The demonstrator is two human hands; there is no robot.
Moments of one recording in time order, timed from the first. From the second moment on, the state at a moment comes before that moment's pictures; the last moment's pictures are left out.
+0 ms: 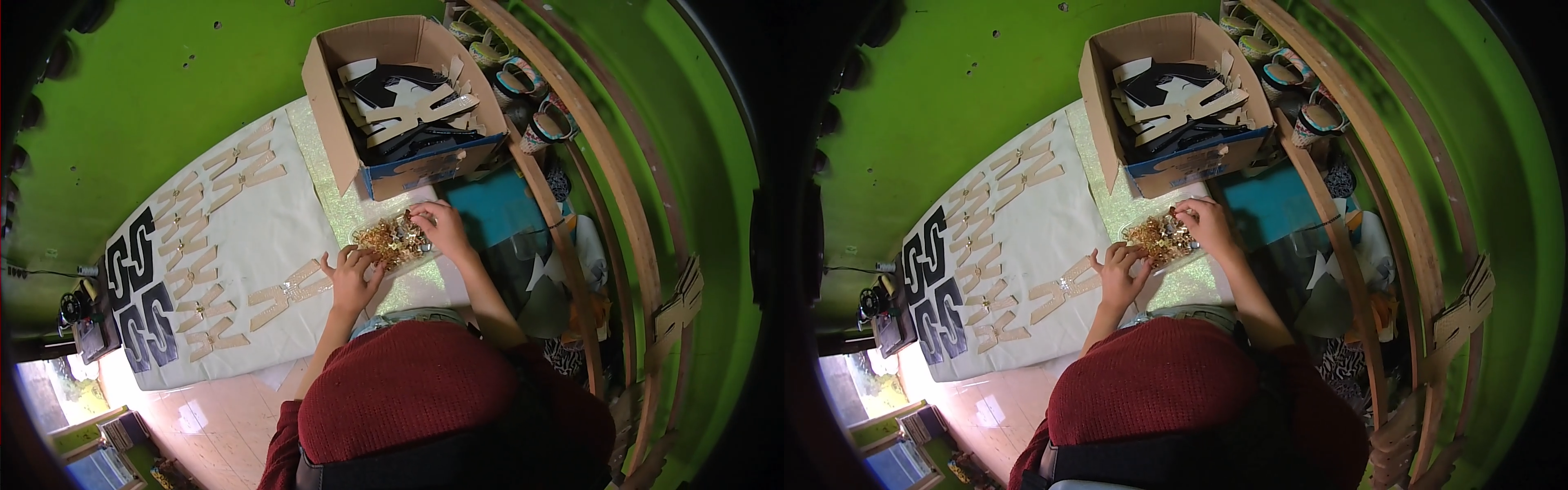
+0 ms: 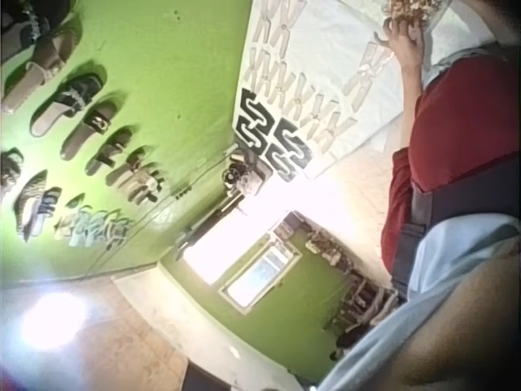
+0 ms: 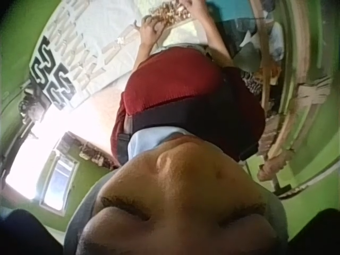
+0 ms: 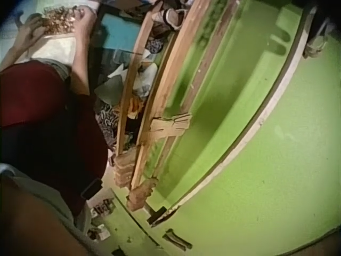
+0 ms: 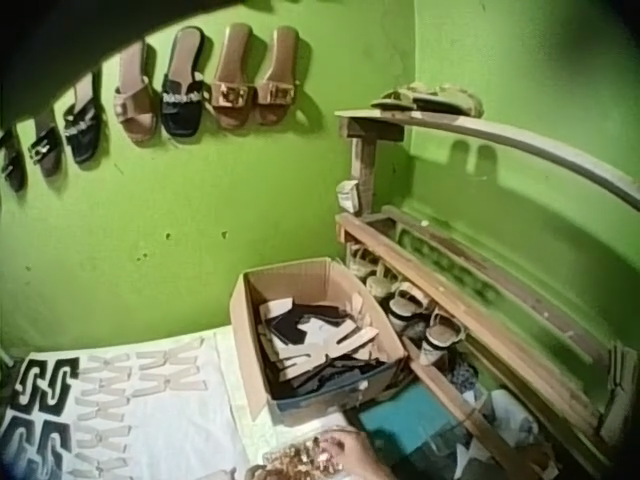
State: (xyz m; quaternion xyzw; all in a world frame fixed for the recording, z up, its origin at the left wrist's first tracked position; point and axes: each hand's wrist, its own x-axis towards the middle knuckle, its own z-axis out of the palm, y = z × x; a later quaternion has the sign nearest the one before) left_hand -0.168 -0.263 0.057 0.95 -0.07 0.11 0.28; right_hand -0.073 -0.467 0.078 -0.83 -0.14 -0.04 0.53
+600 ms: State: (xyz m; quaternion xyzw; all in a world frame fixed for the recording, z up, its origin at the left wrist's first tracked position) left_hand -0.169 -0.265 0.061 0.95 -0.06 0.11 0.29; right_hand -0.088 -0.466 0.052 -0.74 -0.05 -0.08 0.66
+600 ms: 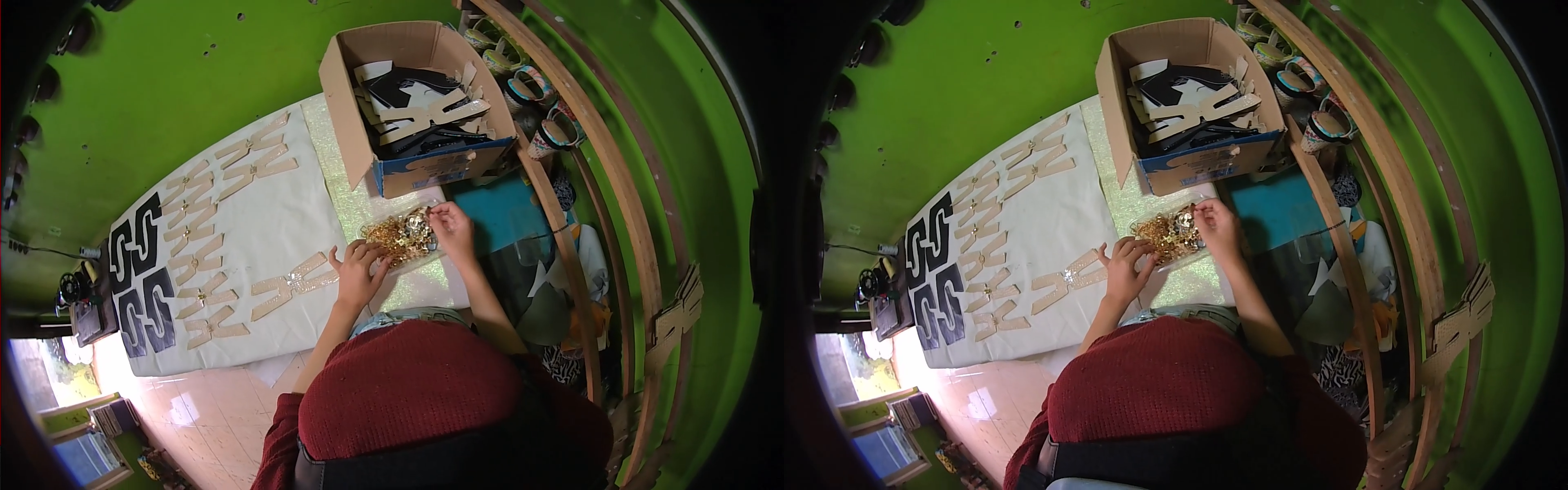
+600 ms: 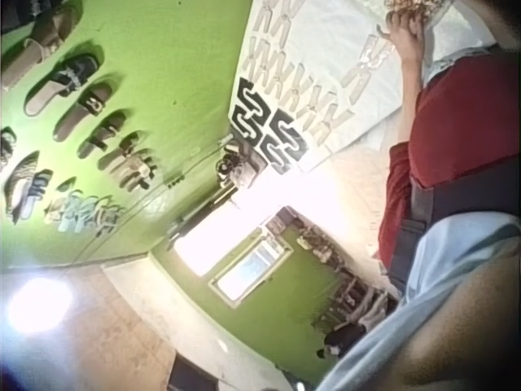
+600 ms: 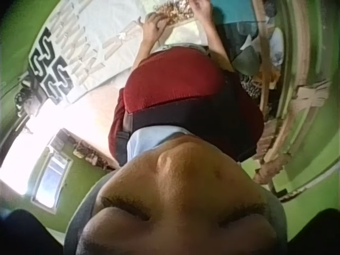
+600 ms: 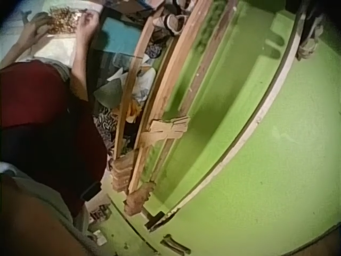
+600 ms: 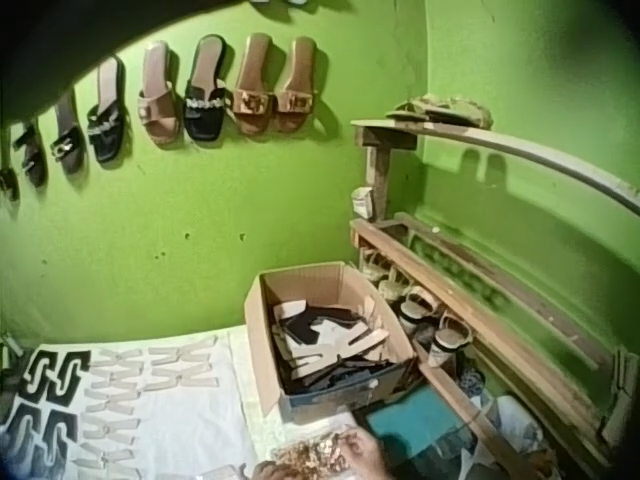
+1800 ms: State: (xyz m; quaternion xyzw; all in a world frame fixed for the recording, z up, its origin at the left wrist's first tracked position) left_hand -0.250 -0.134 0.100 0.82 0.06 0.18 0.54; right_hand -0.188 -0.292 0.096 -0.62 -0.17 0.15 0.75
